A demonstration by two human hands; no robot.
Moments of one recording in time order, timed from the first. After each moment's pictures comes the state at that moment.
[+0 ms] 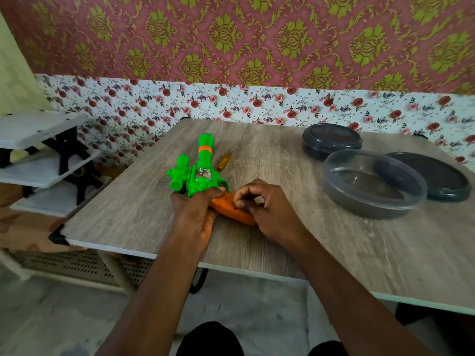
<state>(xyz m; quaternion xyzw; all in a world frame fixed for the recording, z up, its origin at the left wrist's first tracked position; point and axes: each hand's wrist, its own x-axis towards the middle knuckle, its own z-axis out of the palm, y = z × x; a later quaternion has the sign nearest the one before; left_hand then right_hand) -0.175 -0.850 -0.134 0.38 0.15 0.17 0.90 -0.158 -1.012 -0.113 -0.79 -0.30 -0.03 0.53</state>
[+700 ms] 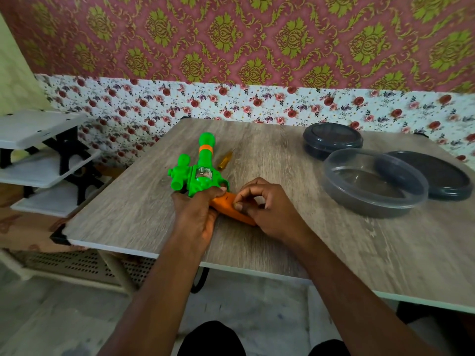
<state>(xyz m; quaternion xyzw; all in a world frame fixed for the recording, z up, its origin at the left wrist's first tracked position) -0.173 -0.849 -0.135 0.38 0.14 0.17 0.90 -0.158 -1.012 -0.111 -0.80 -0.28 -0.02 0.53</state>
